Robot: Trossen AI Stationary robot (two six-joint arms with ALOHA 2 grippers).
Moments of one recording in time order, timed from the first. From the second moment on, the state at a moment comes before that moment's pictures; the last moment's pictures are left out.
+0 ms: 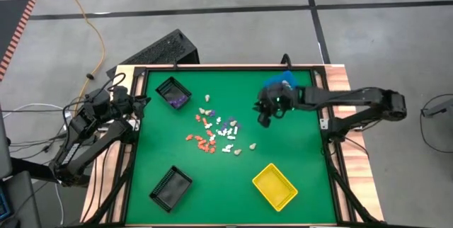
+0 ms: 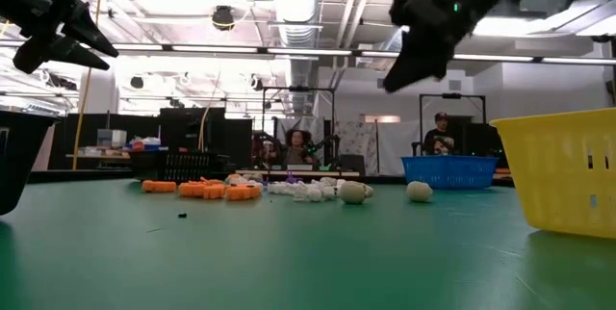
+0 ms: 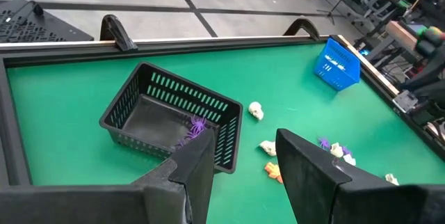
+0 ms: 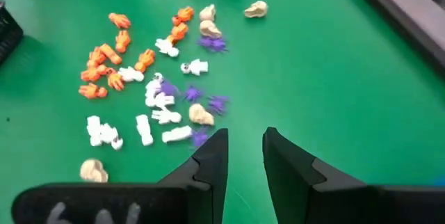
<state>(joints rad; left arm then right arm) 0.86 0.04 0.54 -0.82 0.10 -0.45 -0.18 1.21 0.85 -0.32 0.08 0.21</state>
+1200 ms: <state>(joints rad) 0.86 0.04 0.54 -0.83 0.10 -0.48 -0.05 1.81 0.90 0.02 0.15 0.16</state>
